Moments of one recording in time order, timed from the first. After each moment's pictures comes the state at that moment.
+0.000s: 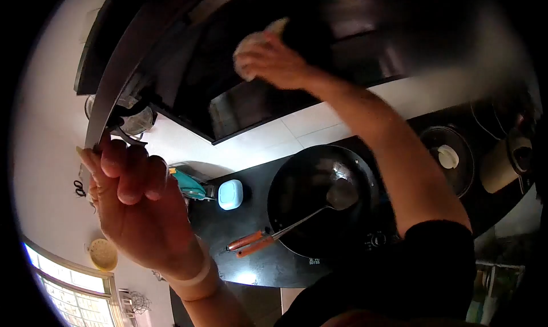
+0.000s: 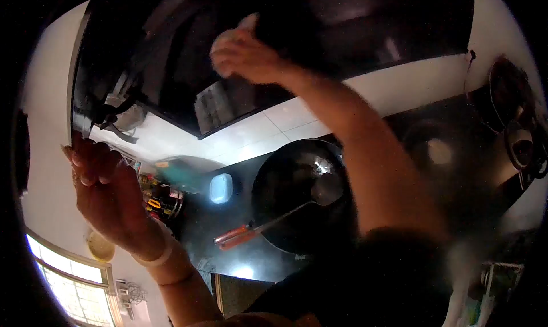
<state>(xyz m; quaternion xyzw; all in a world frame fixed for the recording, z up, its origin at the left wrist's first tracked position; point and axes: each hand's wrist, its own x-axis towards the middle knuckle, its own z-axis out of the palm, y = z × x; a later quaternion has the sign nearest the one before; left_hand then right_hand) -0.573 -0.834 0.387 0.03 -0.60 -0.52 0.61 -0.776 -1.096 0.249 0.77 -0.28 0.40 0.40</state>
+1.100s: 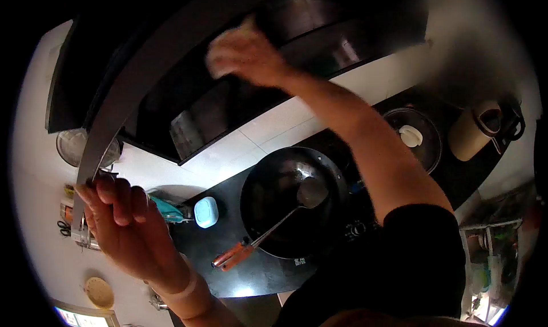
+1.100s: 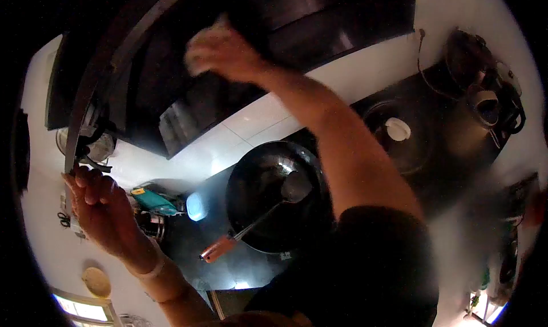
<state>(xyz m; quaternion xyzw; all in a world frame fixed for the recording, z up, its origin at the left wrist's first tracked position) -0.569 -0.838 0.370 0.07 -0.59 -0.50 0.63 -0.838 -1.080 0.249 0.72 -0.27 0.49 0.41</state>
